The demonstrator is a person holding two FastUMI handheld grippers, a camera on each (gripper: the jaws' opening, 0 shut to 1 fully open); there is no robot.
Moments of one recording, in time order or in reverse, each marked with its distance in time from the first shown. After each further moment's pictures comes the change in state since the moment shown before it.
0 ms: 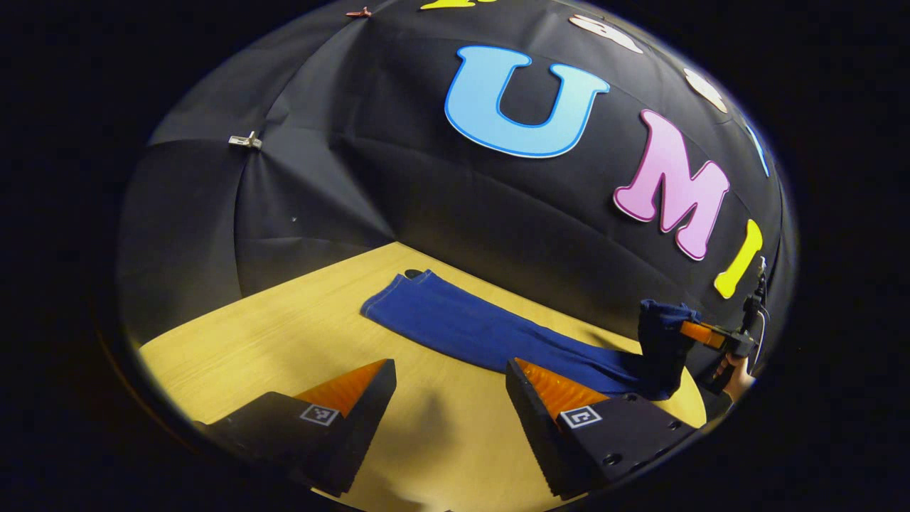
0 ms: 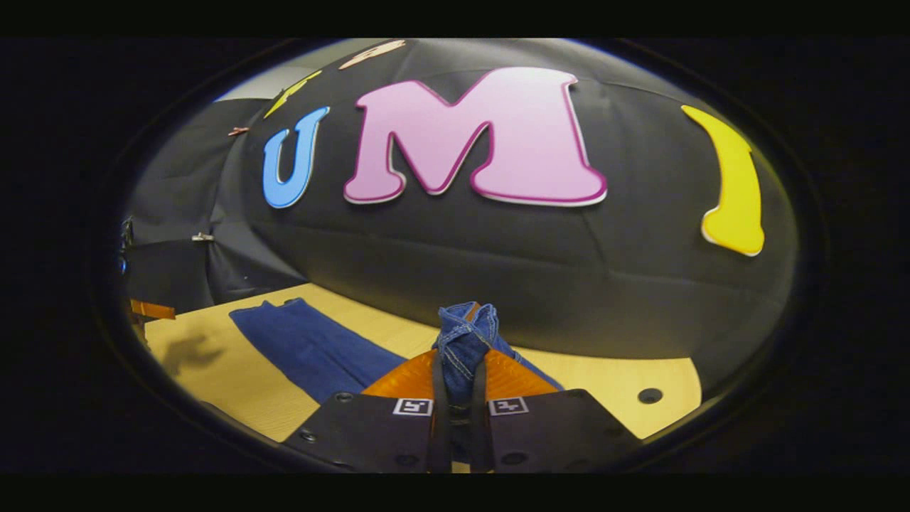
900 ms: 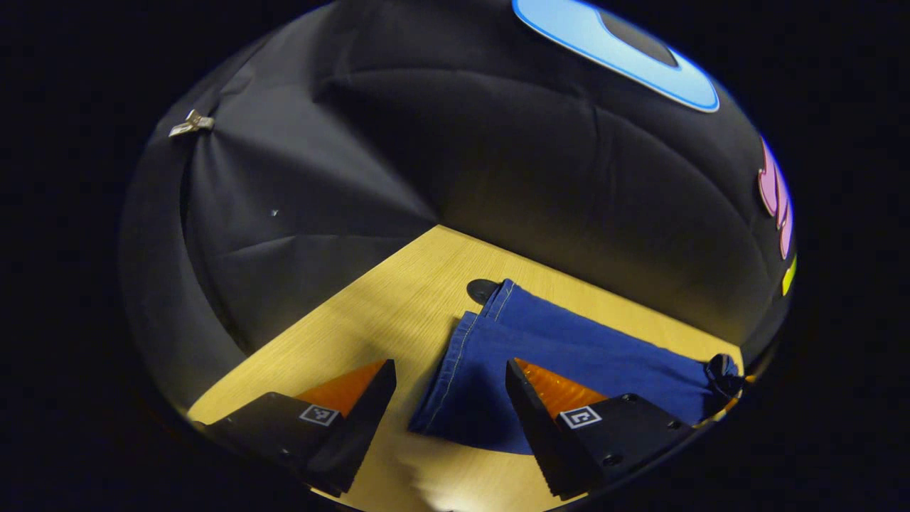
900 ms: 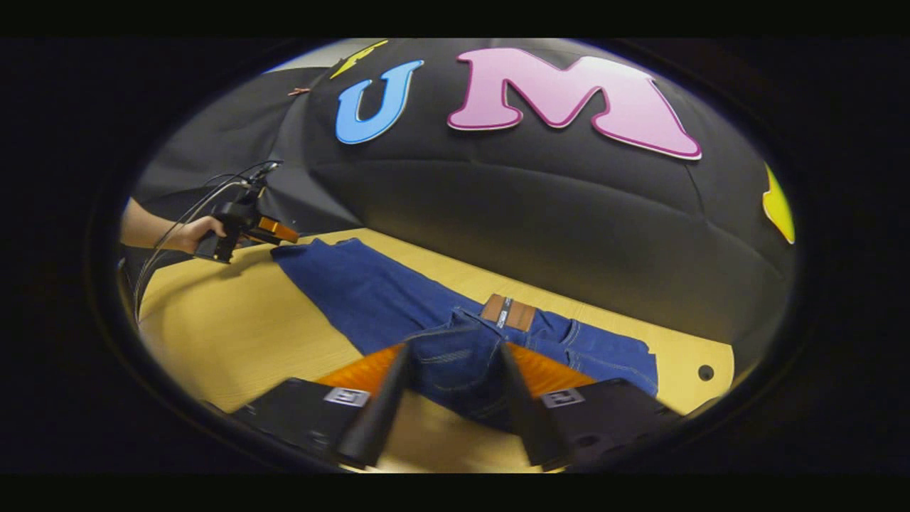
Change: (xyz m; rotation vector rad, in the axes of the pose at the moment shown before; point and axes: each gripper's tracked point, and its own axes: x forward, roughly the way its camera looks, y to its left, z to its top) left arm 0.214 0.114 0.034 0.107 0.198 0.134; right arm -0.015 0.051 -0.053 -0.143 0.138 0.159
